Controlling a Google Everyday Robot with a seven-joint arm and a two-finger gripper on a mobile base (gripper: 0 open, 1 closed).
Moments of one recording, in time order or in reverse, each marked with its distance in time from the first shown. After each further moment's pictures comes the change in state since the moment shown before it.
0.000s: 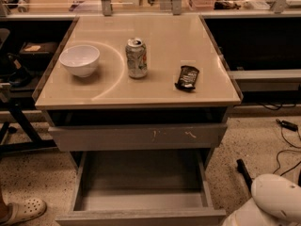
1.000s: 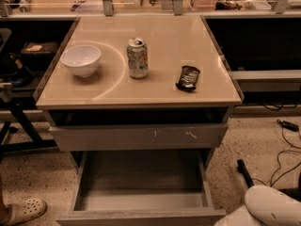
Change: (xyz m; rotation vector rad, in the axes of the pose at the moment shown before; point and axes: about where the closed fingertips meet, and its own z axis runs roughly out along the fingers) arm -0.018 -0.025 0.057 -0.100 -0.134 0.074
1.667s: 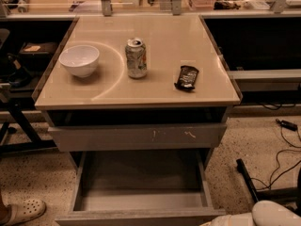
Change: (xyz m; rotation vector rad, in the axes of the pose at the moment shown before) arm -0.033 -0.054 0.018 0.057 -0.335 0.081
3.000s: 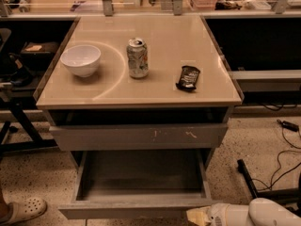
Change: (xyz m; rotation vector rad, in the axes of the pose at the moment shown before) arm -0.044 -0.069 0.013 0.131 -0.189 0.072
